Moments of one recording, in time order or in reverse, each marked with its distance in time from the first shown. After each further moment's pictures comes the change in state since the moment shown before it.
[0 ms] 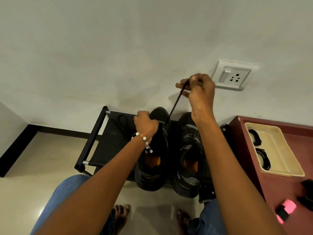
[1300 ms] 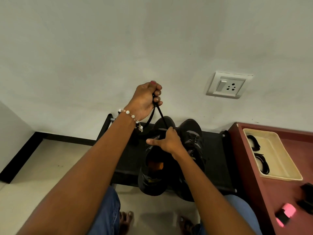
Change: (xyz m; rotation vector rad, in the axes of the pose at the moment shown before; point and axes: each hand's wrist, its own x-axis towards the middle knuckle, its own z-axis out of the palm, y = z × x) left_hand 0.006 0.098 -0.063 -0.679 -0.377 0.065; right_hand -0.062 0.097 0.024 -0.698 -0.543 0.512
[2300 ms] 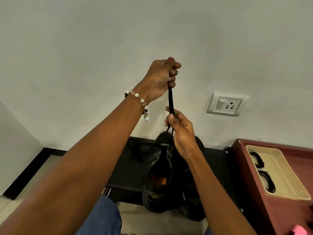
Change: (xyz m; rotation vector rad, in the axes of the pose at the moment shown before) left_hand -0.005 0.104 0.053 0.097 -0.102 0.196; right_hand -0.044 -0.063 -0.054 0.865 0.063 -0.649
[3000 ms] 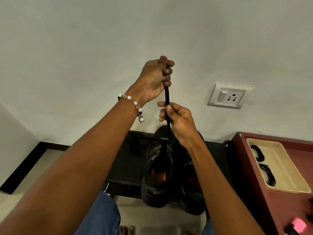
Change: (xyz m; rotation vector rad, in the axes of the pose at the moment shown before) left_hand 0.005 -0.030 -0.016 -0.116 -0.012 -0.026; right_hand 0.012 -0.003 -0.004 -0.059 -0.107 0.015
